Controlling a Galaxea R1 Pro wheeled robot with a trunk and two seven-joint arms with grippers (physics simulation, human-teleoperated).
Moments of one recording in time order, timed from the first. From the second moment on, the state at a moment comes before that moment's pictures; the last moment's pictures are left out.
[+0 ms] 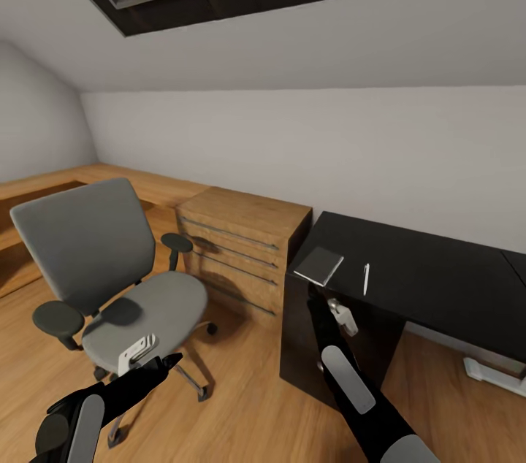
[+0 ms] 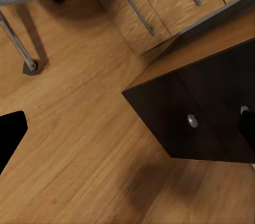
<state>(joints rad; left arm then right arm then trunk) -0.14 -0.13 0.36 -1.56 0.38 0.93 -0.07 -0.48 0.07 0.34 -0.96 -1.28 -0.33 -0.17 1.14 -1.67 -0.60</state>
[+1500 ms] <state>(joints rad) -0.14 -0.13 0.36 -1.56 0.38 0.93 -0.07 -0.48 0.06 0.34 -0.96 -1.28 -0.34 -0.09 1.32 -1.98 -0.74</state>
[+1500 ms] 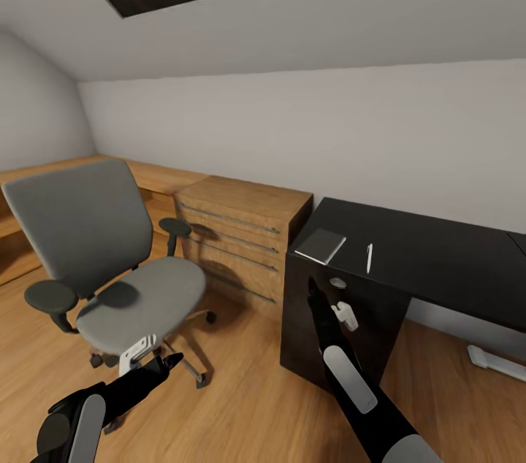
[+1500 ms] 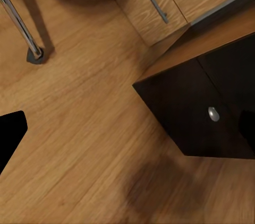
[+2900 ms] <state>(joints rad) -0.14 -0.12 0.35 -1.55 0.37 0.93 -0.07 -0.48 0.06 0.34 -0.96 -1.28 -0.36 -0.08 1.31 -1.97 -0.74</state>
